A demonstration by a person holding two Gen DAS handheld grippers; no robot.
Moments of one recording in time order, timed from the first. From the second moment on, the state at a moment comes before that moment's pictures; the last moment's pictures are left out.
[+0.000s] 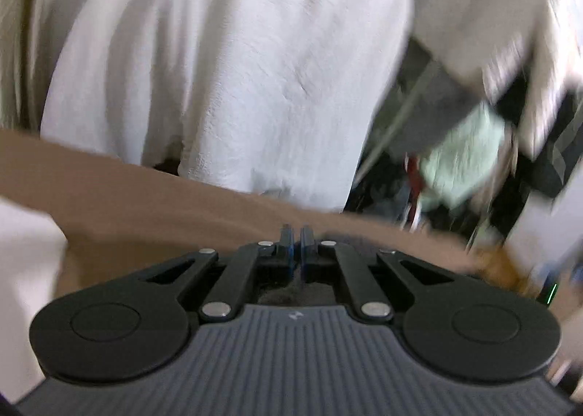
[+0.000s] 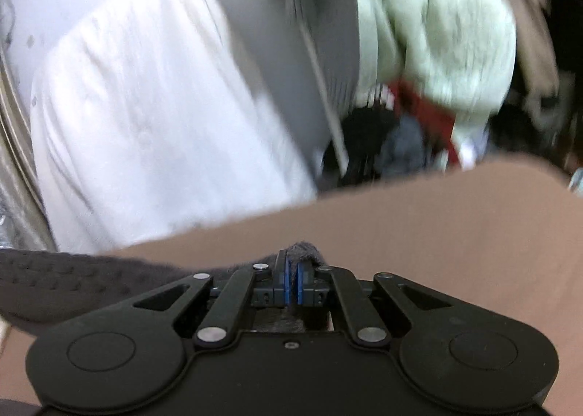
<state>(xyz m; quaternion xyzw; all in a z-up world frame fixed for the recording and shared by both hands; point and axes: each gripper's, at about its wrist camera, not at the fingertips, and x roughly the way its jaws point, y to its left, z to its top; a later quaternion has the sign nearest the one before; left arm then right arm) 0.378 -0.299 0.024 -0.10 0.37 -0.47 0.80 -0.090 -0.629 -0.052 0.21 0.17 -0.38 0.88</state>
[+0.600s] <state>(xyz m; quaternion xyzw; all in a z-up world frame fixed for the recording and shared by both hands) 0.360 -0.296 -0.116 0.06 0.35 -0.45 0.82 -0.074 -0.618 -0.072 0.14 0.32 -0.41 0.84</state>
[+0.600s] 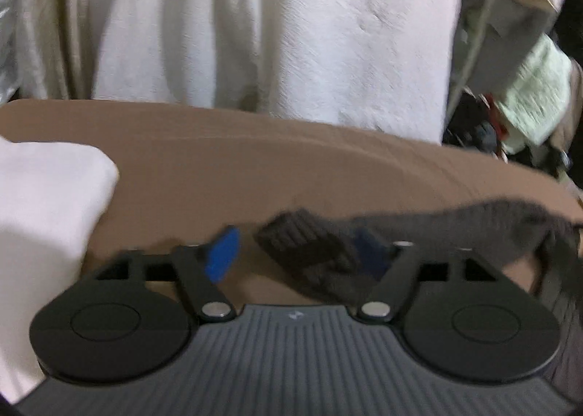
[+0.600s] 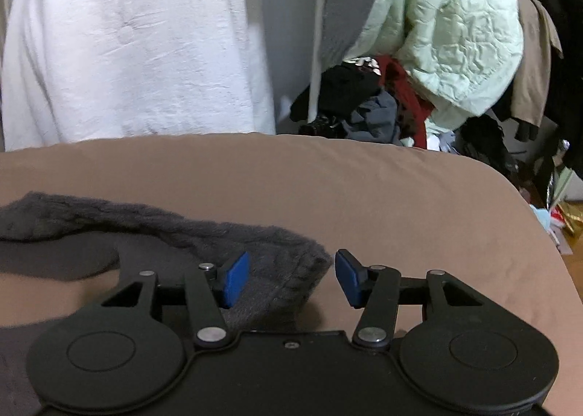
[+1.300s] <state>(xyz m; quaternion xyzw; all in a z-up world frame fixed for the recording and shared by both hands) 0.382 -0.323 -0.068 0.04 0.33 -0.34 0.88 -0.090 -0.616 -0.109 0.25 0.34 -0.39 0.82</state>
